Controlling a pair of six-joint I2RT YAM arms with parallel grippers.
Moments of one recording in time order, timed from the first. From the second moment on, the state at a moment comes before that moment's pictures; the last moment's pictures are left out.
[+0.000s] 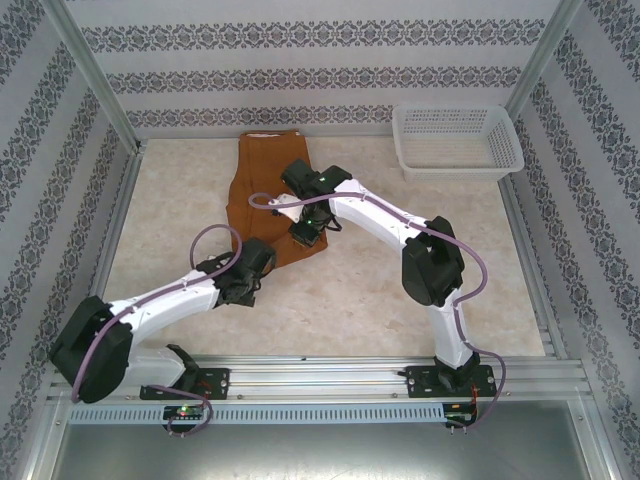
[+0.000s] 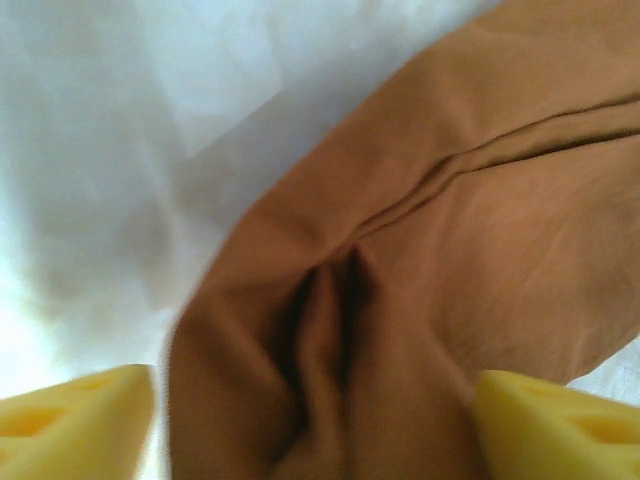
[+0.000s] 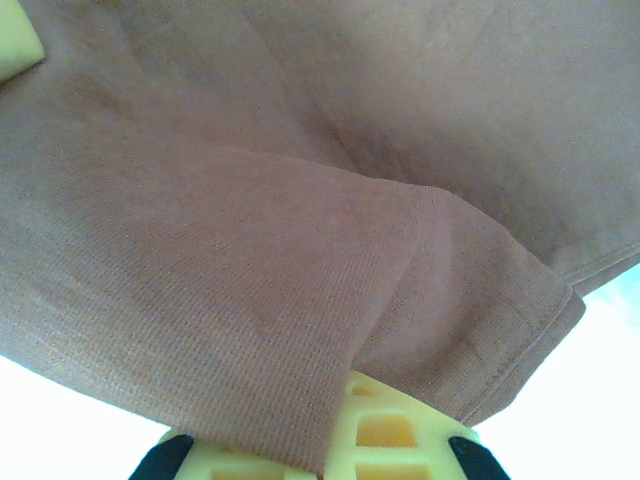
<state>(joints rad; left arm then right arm) -0.65 1.33 0.73 -0.48 -0.39 -1.96 0.73 2.10 1.90 -1.11 -0.17 -0.27</state>
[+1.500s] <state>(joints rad) -0.25 1.70 1.05 -0.64 -0.44 -1.66 0.74 2.32 2.21 -1.04 -0.27 -0.23</state>
